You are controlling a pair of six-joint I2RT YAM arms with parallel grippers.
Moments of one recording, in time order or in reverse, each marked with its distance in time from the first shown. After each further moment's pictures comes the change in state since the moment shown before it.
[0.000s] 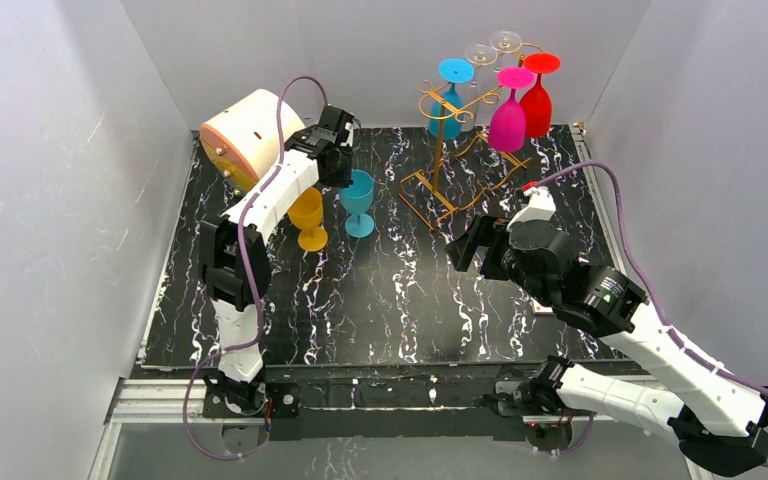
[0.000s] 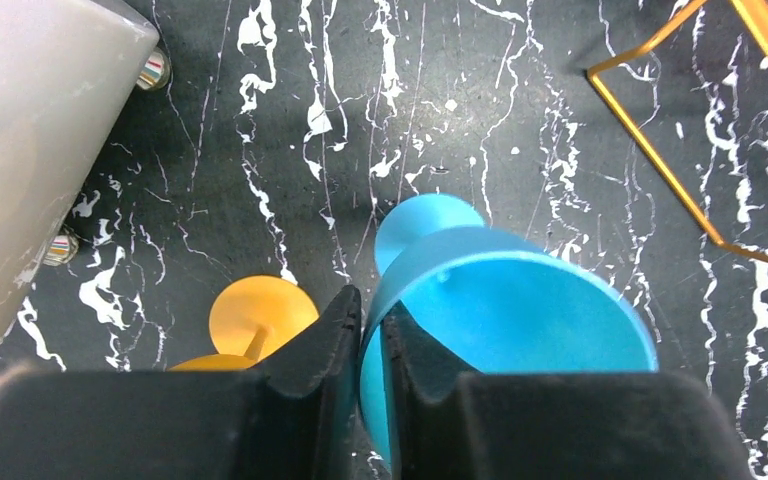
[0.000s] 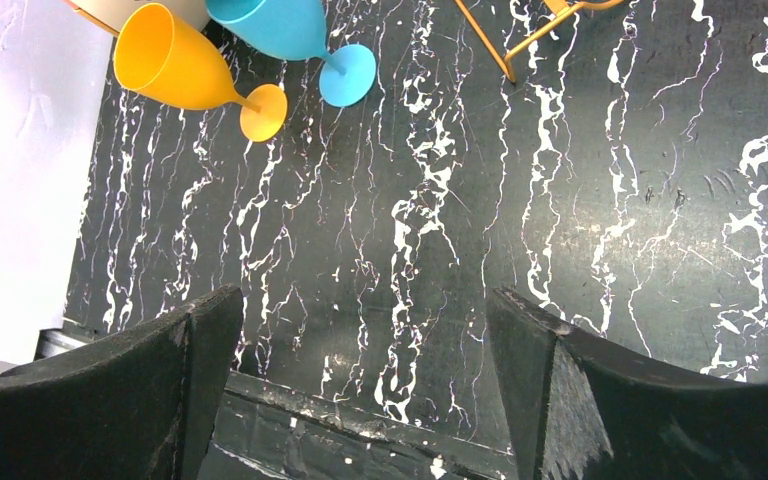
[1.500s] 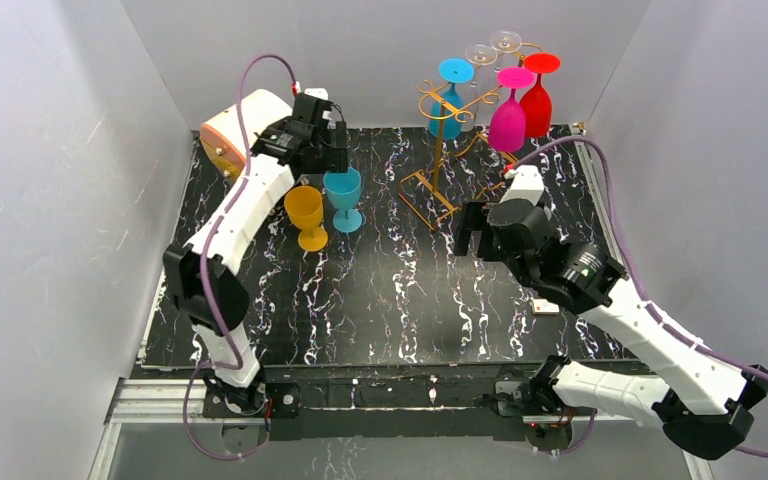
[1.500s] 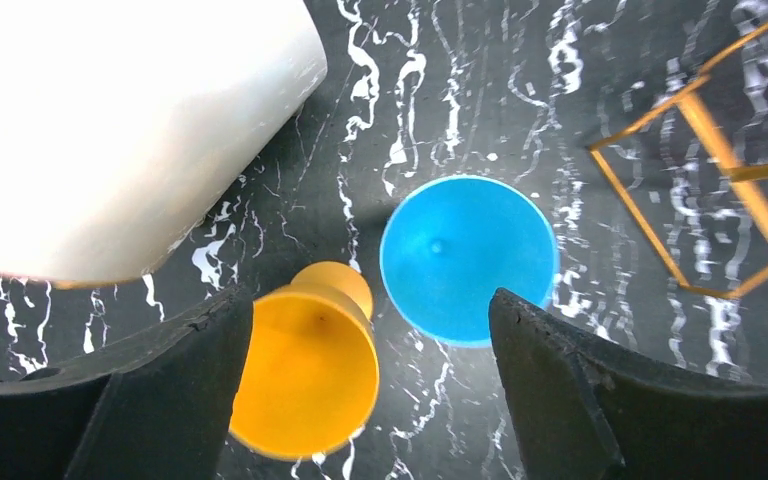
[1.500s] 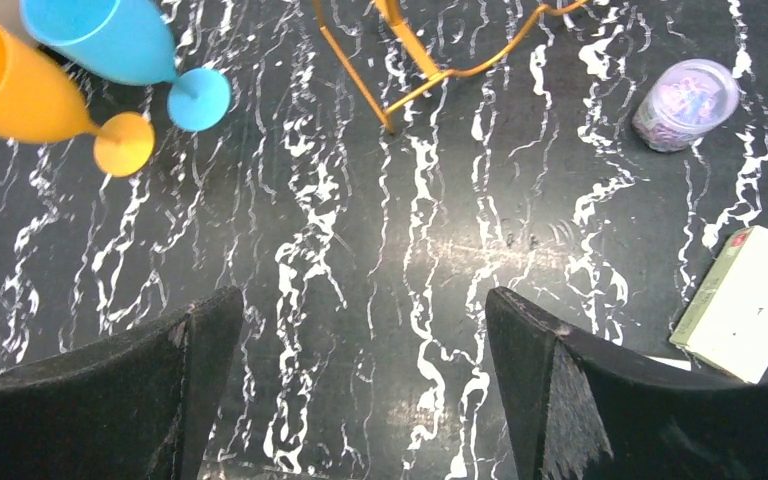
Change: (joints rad) left arm 0.011 -0.180 -0.025 -0.031 -0.164 -0.031; right arm -0.020 0.150 0.117 -0.065 0.169 -0.178
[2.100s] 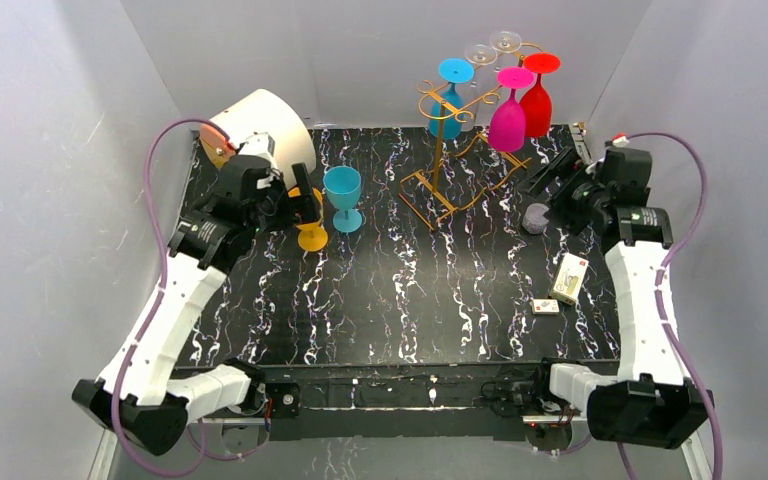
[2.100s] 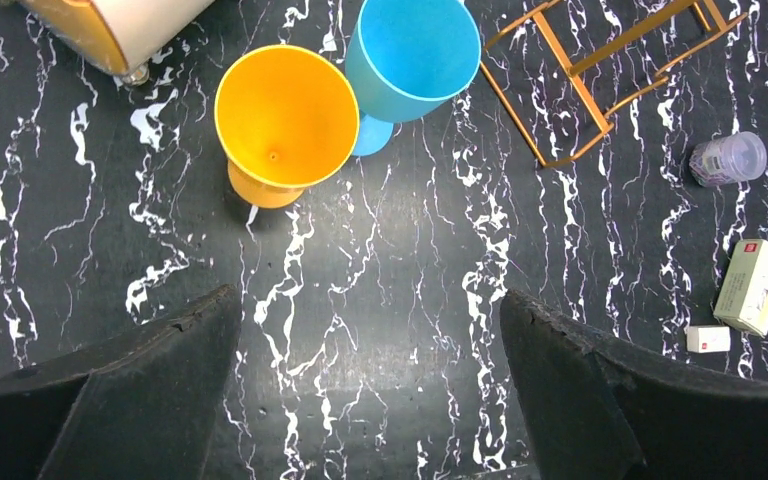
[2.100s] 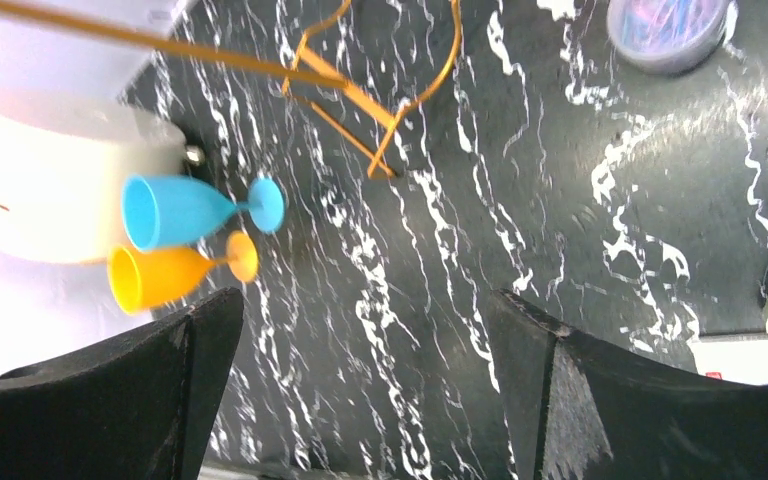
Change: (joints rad) left arm 0.000 -0.664 -0.470 0.008 0.181 -0.186; right arm -0.925 0.111 0.014 0.054 -0.864 0.060
